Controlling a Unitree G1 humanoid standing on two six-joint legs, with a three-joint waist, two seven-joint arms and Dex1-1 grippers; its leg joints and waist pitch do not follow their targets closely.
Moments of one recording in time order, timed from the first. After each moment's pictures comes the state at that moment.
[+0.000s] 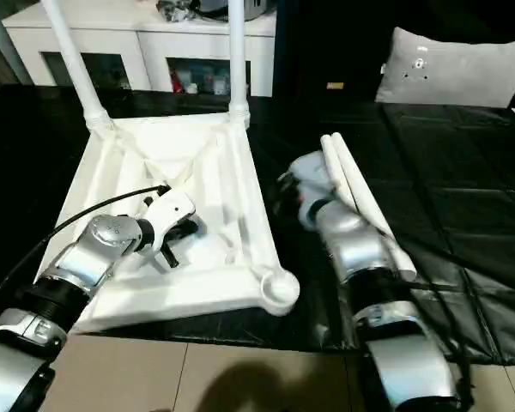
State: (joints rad) left arm -0.66 0.30 -0.28 0.70 0.16 0.21 -0.58; right arm -0.72 -0.23 0.01 0.69 0.03 0.27 0.23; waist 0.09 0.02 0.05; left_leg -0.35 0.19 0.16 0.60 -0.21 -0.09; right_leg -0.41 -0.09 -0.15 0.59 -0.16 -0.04
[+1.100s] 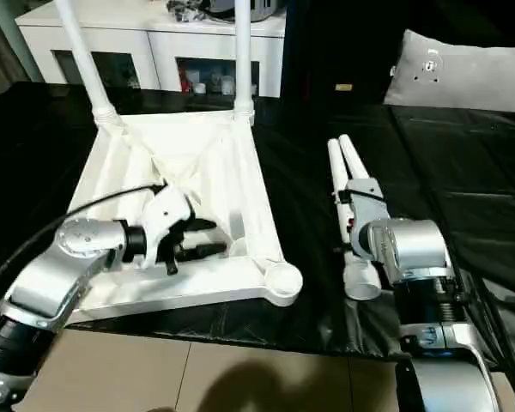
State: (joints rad) left arm -0.44 0.42 -0.27 -0.01 -0.08 0.51 -0.90; right arm -0.59 -0.37 -0.03 0.31 0.10 1.16 0.30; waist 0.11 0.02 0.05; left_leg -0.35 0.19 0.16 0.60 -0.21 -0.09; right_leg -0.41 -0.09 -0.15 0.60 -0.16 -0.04
